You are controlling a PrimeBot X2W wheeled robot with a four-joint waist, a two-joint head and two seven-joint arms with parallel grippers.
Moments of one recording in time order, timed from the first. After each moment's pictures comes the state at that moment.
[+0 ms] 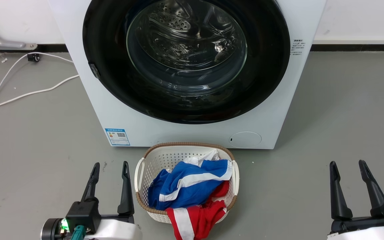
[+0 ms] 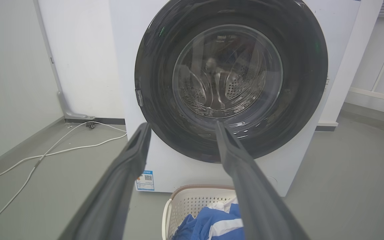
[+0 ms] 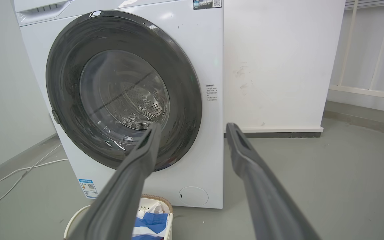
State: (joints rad) left arm 0.05 0.05 -0.10 0.02 -0.12 0.08 -0.26; right arm 0.13 -0.05 -0.07 -0.08 0.12 0.13 -0.26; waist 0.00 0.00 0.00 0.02
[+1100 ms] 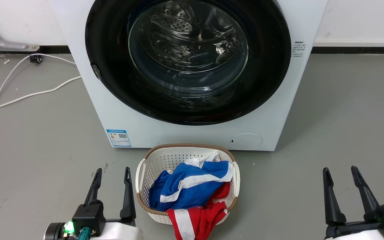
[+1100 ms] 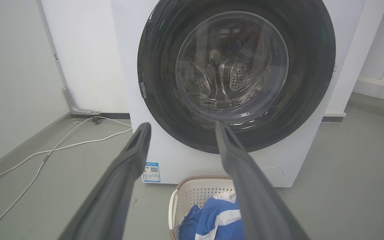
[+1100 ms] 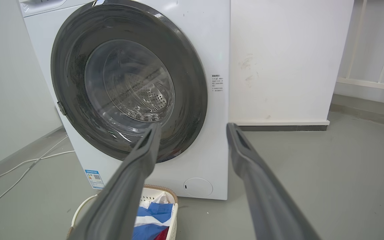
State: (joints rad) left arm 0.05 0.05 -0.11 0.06 -0.09 0.11 -0.26; right arm 0.14 -0.05 -0.05 -0.05 0.12 0.13 -0.26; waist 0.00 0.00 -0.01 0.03
